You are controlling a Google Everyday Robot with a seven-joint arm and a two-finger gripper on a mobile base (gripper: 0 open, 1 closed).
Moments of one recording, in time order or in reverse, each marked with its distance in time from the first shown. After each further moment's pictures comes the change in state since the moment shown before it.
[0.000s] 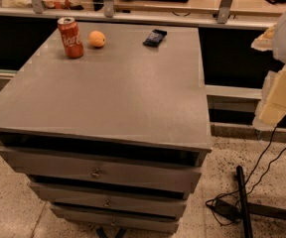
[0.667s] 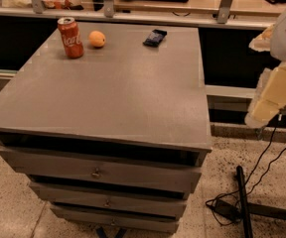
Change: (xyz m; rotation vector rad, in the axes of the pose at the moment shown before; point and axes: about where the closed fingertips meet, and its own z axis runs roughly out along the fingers) arm -0.008 -0.001 0.001 -0.014 -0.057 0.049
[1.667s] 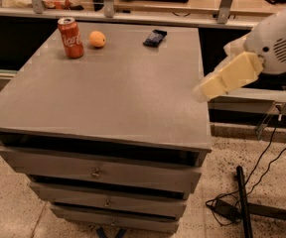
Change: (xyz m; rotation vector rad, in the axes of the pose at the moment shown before) arm -0.074 -0.008 0.018 -0.093 -0.510 0.353
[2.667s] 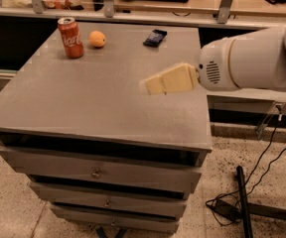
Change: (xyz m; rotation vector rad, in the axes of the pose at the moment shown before) arm -0.034 0.008 0.071 0.191 -0.203 0.201
